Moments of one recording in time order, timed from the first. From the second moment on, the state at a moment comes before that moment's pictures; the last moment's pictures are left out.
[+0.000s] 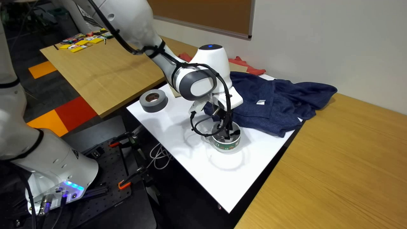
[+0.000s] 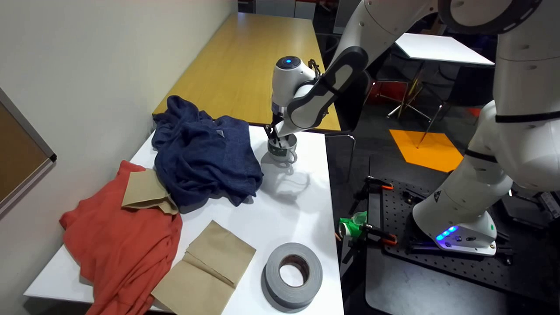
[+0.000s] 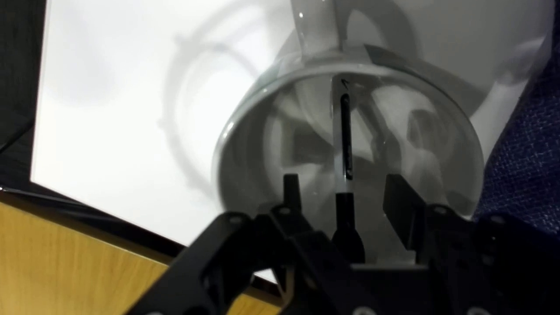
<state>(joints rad) -0.02 0.50 -0.25 -2.15 -0.20 2.74 0.81</state>
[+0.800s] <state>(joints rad) 0.04 0.54 -0.32 -2.12 -0.20 2.75 0.81</state>
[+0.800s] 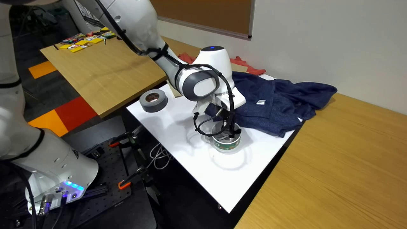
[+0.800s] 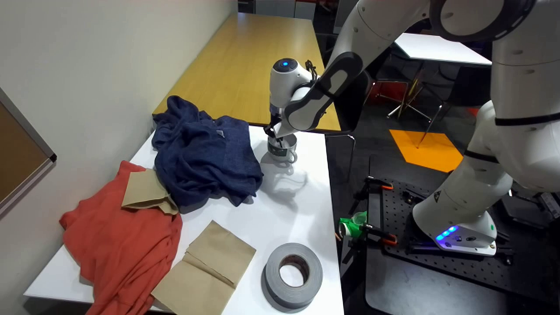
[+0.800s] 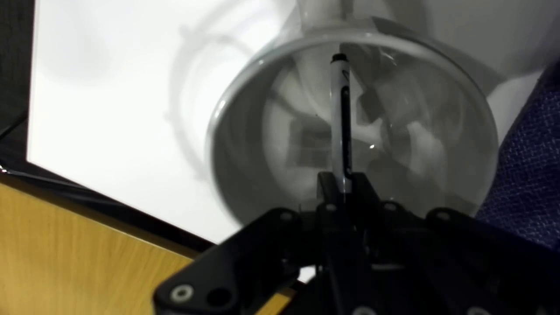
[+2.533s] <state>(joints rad) 0.07 0.09 -0.14 -2.48 -0.35 2.79 0.57</state>
